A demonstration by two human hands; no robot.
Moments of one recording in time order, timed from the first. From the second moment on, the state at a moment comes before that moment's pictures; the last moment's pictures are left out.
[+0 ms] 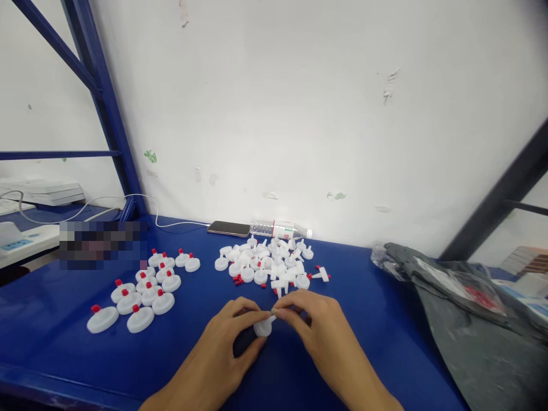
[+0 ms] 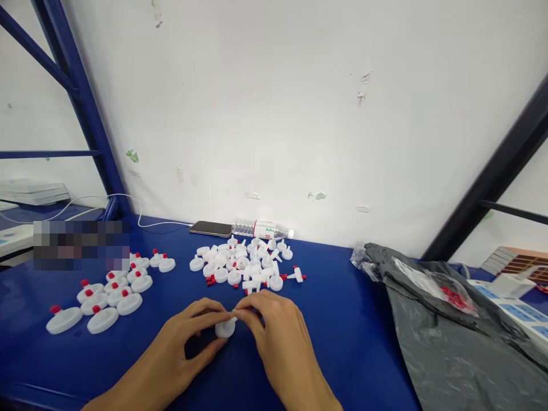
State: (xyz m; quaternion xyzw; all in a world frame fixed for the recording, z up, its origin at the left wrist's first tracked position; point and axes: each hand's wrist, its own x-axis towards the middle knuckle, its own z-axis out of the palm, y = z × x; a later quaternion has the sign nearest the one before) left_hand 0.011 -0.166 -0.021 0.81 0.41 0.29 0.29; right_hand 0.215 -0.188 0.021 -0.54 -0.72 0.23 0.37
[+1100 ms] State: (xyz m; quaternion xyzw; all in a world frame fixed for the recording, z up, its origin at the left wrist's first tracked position) left_hand -0.027 -0.148 -0.016 0.78 0.58 0.21 0.11; right_hand 0.279 -0.169 0.022 -0.66 -0.70 -0.02 0.29
